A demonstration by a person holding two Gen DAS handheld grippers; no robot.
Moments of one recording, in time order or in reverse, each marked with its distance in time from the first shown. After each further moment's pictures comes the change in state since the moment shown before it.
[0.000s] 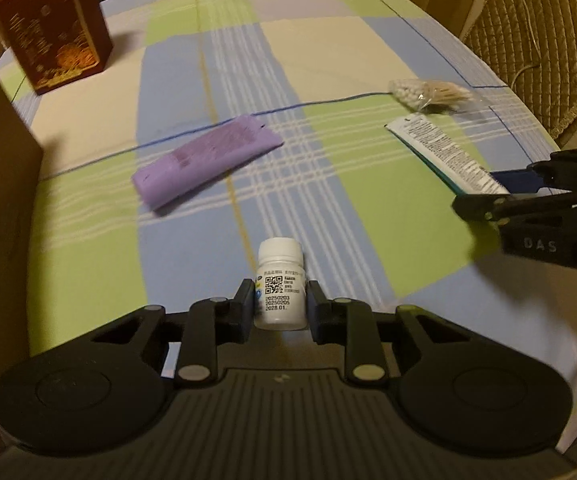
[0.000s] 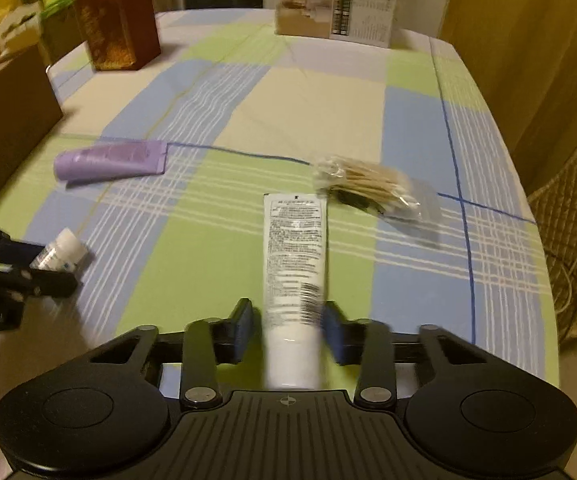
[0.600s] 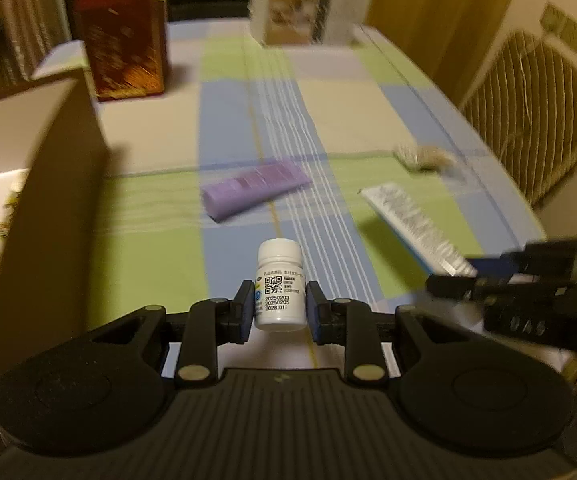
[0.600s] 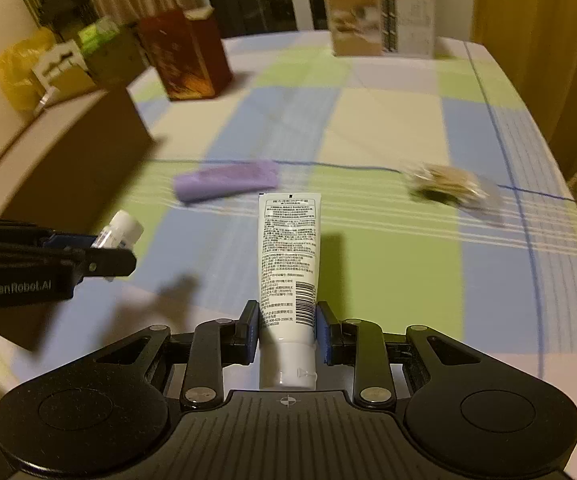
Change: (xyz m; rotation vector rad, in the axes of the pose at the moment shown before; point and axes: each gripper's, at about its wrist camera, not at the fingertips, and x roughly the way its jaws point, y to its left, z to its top) left arm -0.086 0.036 -0.016 -0.141 -0.144 -0.031; right arm -0.061 0.056 -0.006 0.103 -0.050 0.184
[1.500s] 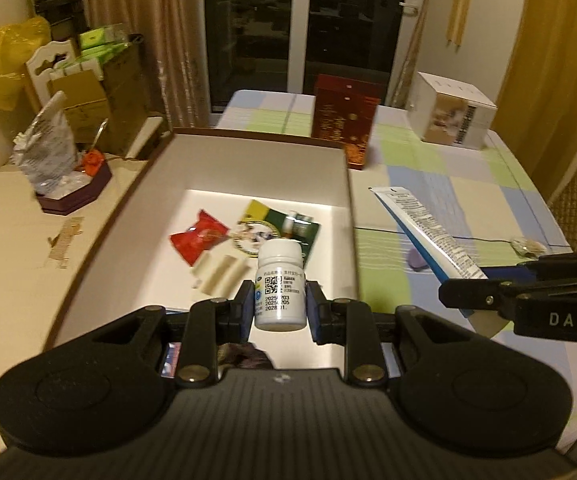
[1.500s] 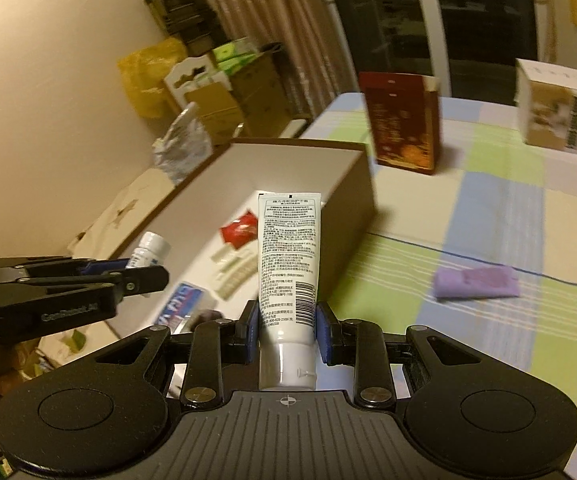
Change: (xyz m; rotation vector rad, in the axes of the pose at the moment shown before) left arm -0.153 0.147 -0.034 -0.188 -0.174 0.266; right arm -0.015 0.192 0.060 -0.152 -0.071 0.300
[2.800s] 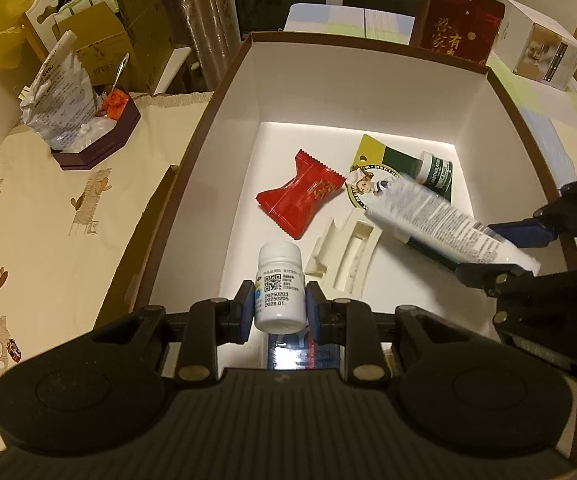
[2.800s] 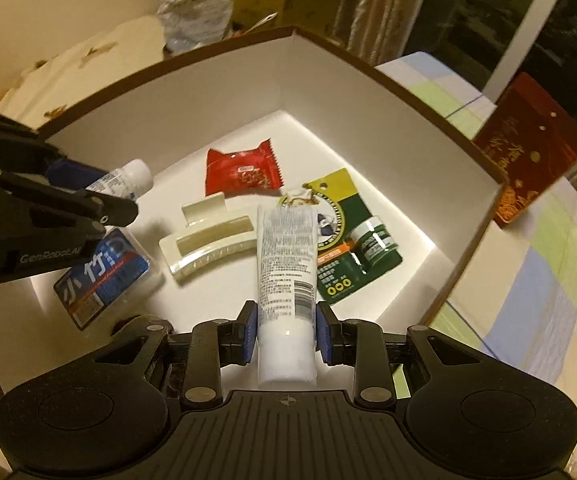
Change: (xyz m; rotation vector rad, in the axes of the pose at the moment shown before) left arm 0.128 0.102 0.013 0.046 0.242 0.087; right arm 0.191 0.063 0.028 -0.451 0.323 -0.231
